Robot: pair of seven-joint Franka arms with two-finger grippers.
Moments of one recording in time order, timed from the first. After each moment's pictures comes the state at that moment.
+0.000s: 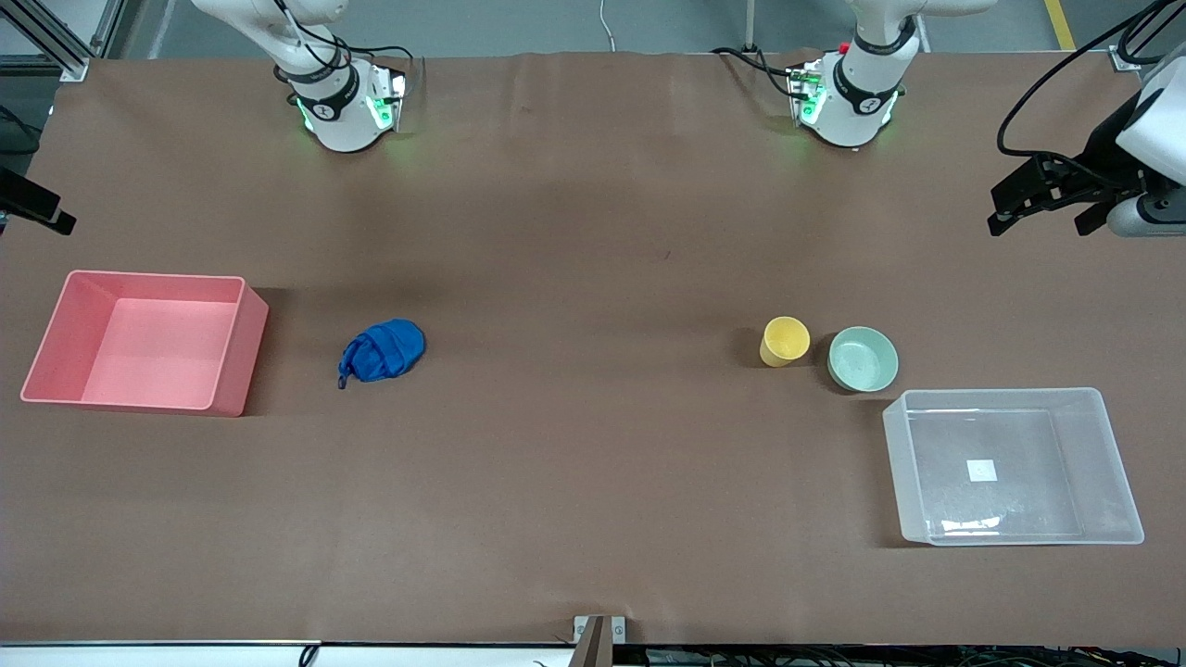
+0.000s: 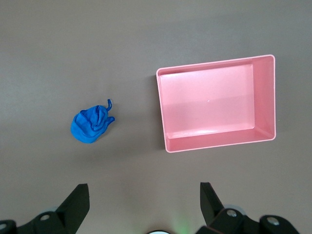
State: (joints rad) left arm -0.09 -0.02 -0.02 -1.51 -0.03 1.53 -0.12; right arm -0.10 0.00 -0.05 -1.48 0.00 1.43 0.02
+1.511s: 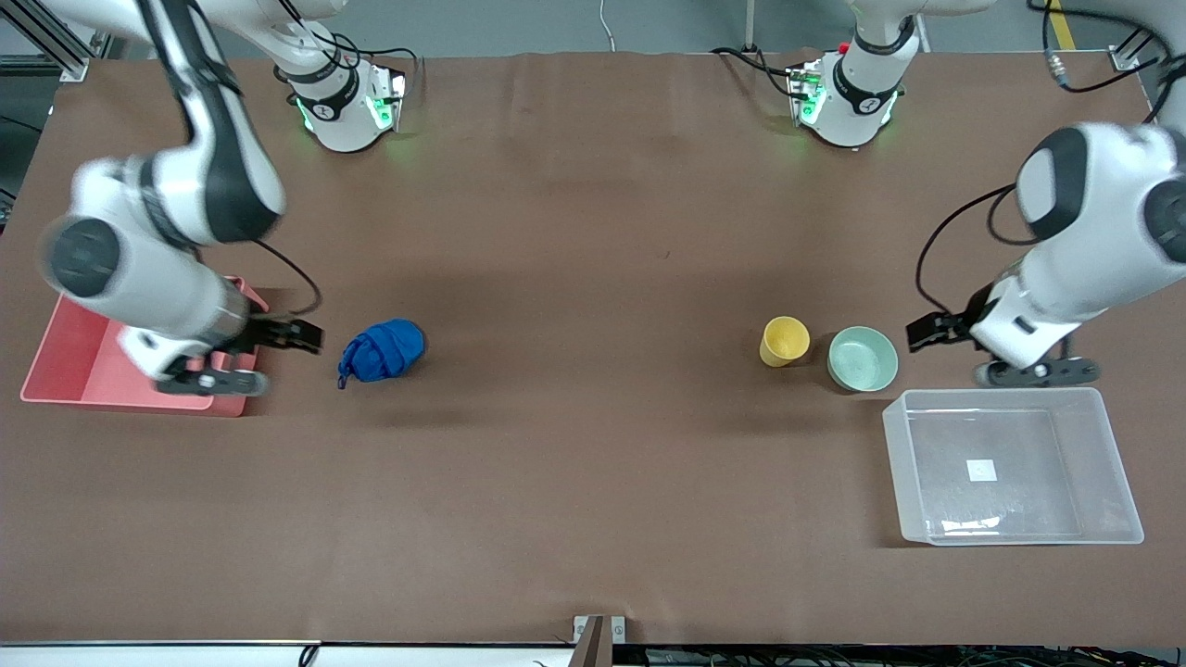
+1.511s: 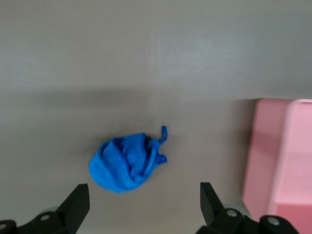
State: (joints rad) left arm -0.07 0.20 -0.01 -1.90 -0.03 2.06 -0.09; right arm 0.10 0.26 0.06 -1.93 -0.03 2.12 0.17
